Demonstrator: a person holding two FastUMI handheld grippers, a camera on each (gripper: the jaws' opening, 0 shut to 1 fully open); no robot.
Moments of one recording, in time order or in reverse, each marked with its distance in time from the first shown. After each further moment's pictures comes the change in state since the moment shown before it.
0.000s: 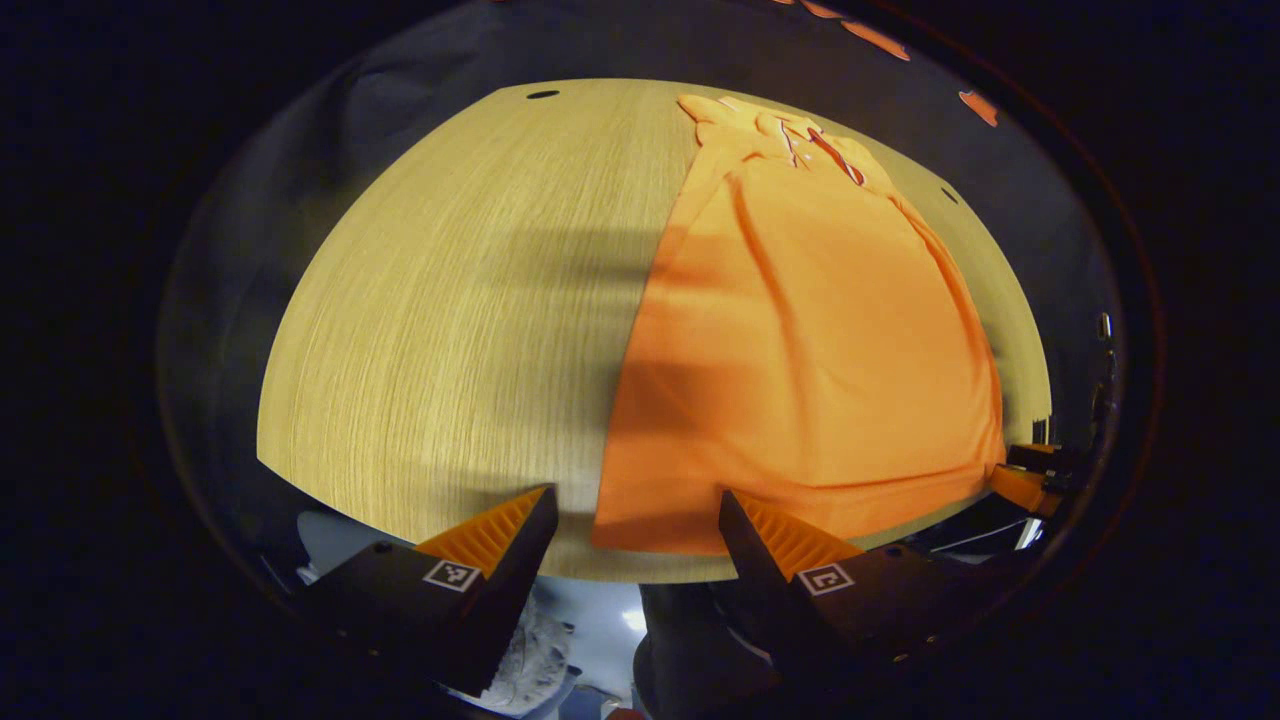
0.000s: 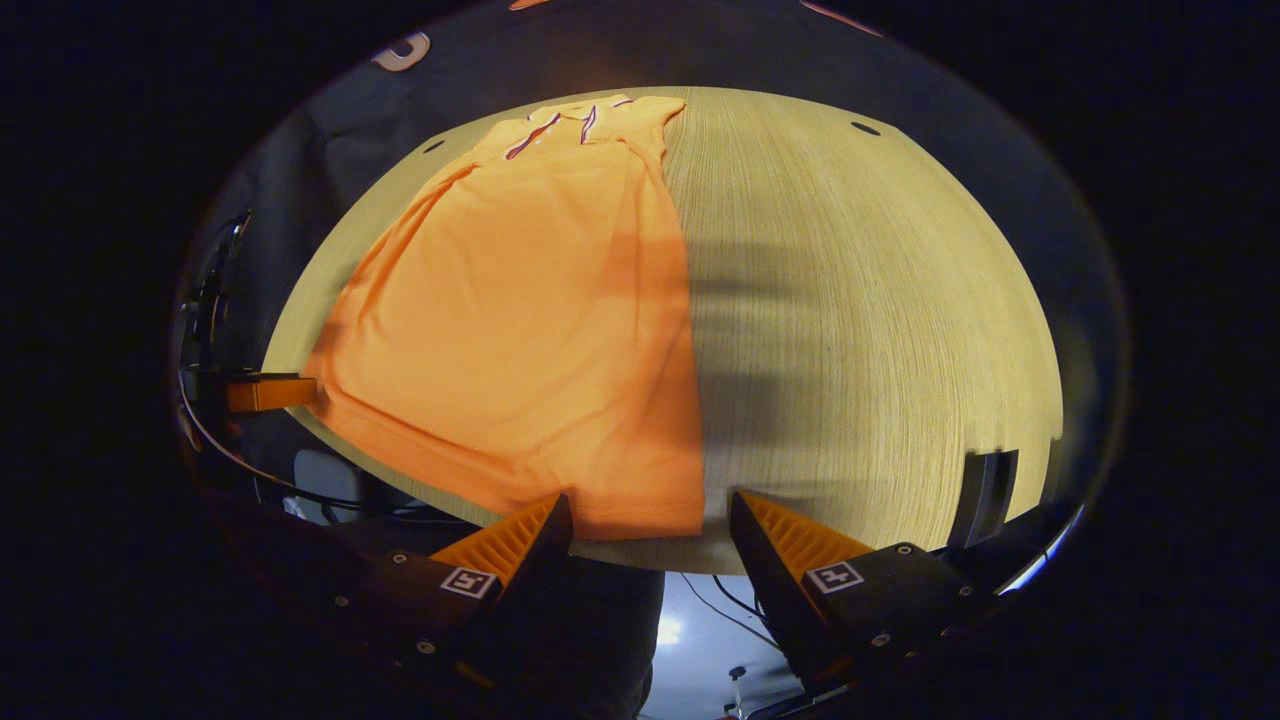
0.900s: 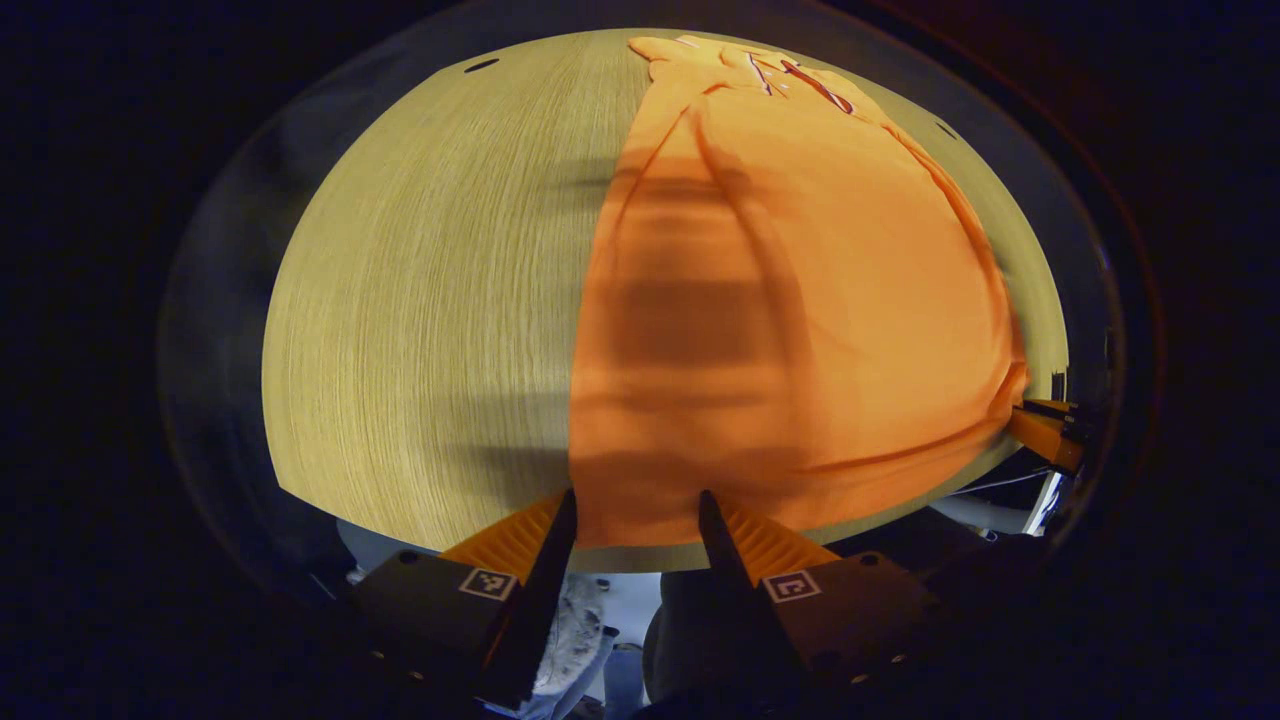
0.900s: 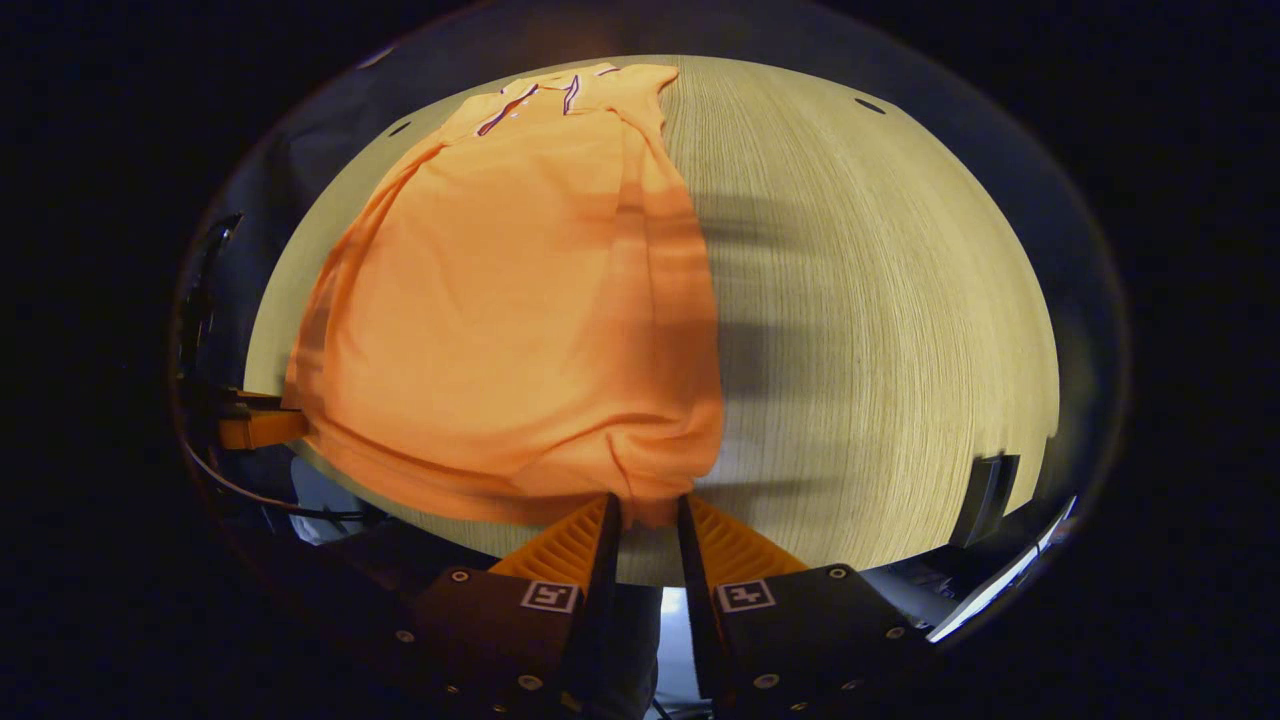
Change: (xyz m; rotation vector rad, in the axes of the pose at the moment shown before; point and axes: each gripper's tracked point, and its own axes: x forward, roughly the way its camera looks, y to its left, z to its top) left arm 0.006 -0.012 0.012 0.073 0.191 0.015; right arm 0.014 0.014 0.020 0.047 0.116 -0.064
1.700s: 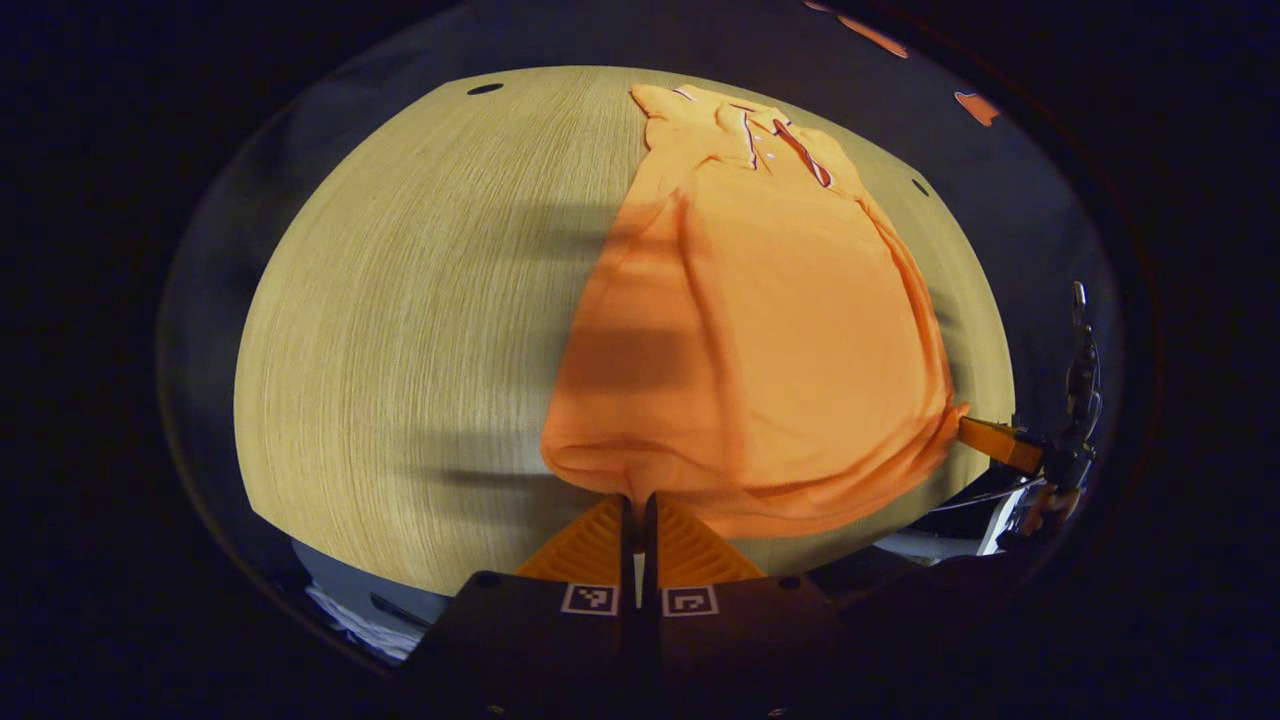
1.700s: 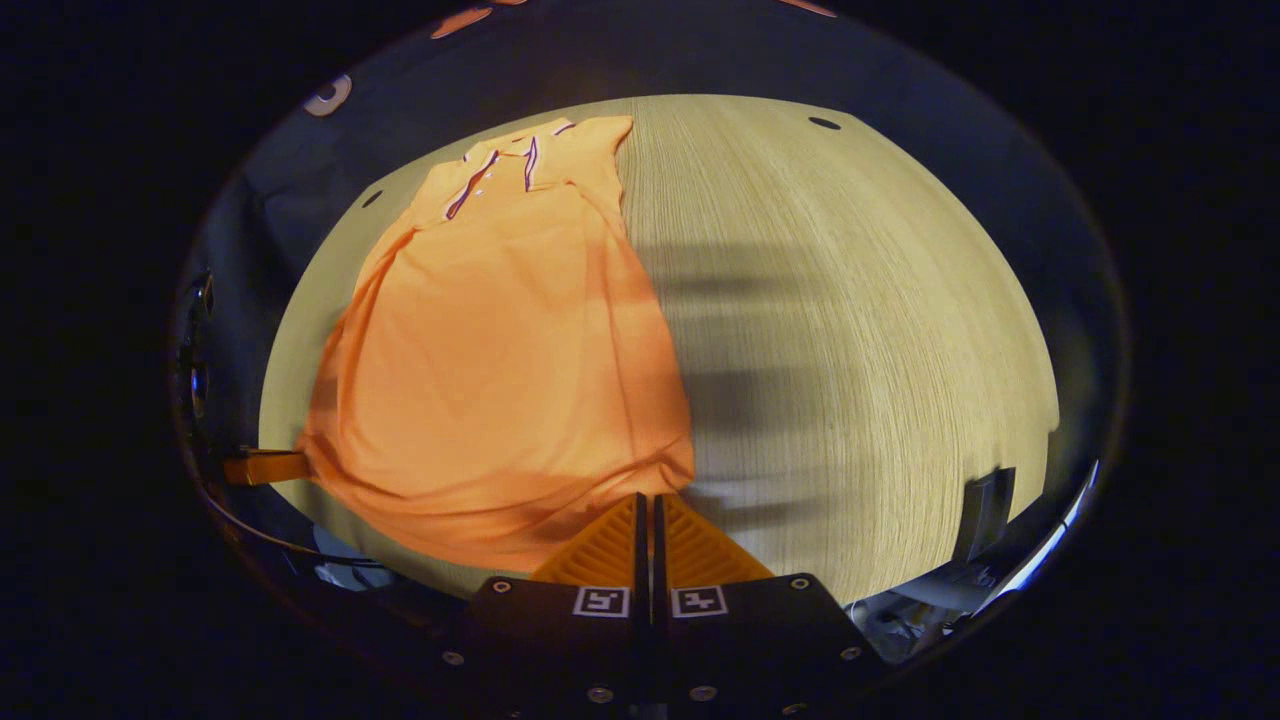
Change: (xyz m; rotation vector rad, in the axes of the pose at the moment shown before) left arm -0.001 -0.022 0.057 -0.052 -0.120 -0.147; right arm -0.002 -0.010 0.041 0.117 -0.119 0.000
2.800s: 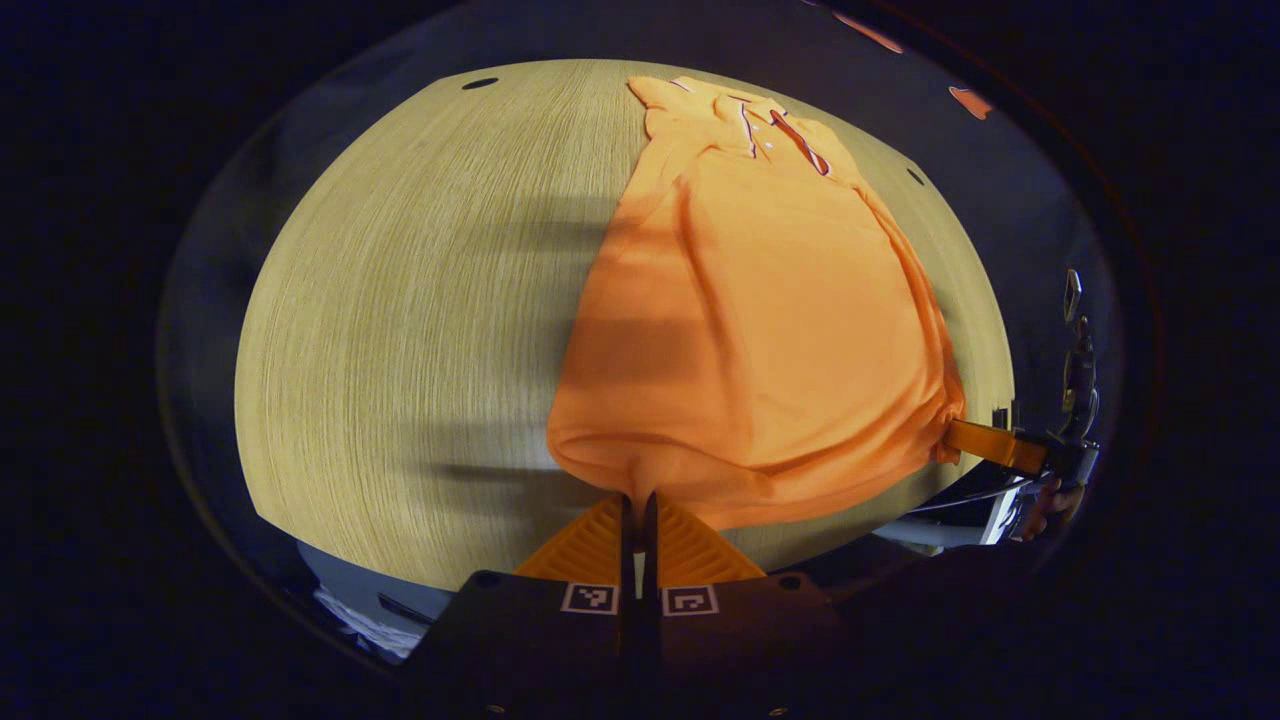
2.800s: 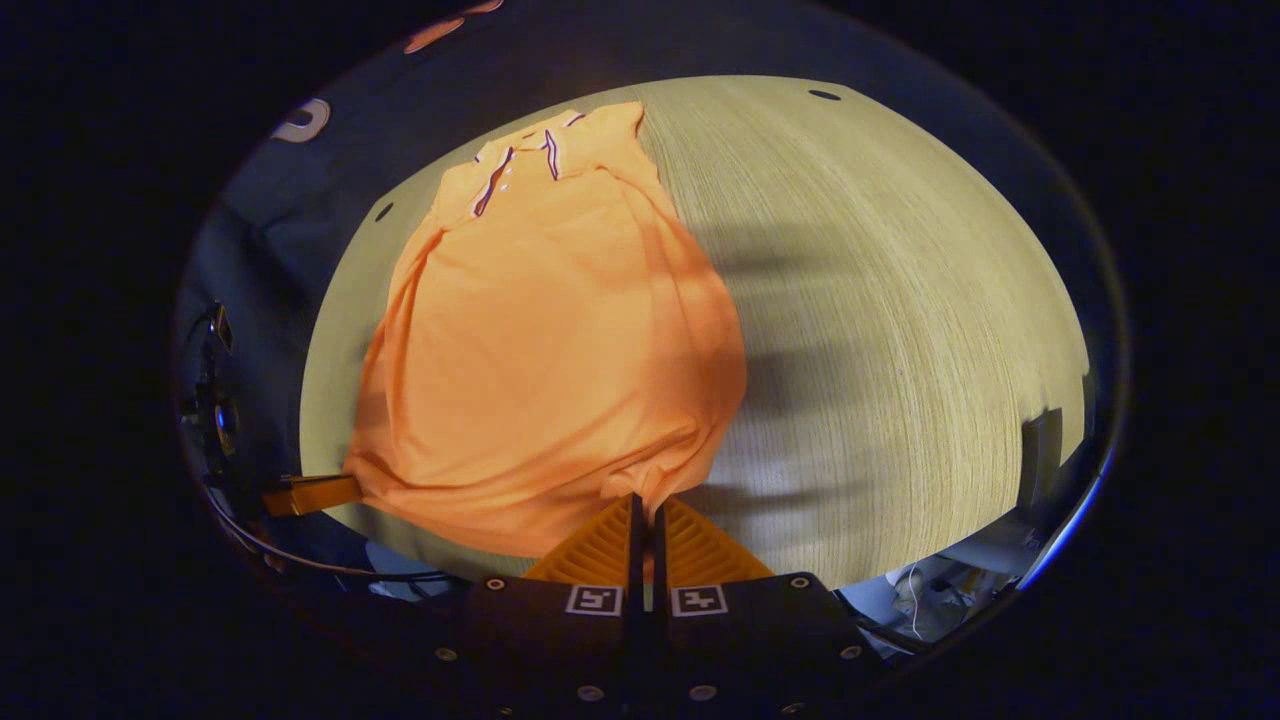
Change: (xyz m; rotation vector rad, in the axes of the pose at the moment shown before) left arm -0.013 0.003 0.000 0.019 0.009 -0.042; right arm -0.017 0.055 -0.003 0.133 0.026 0.118
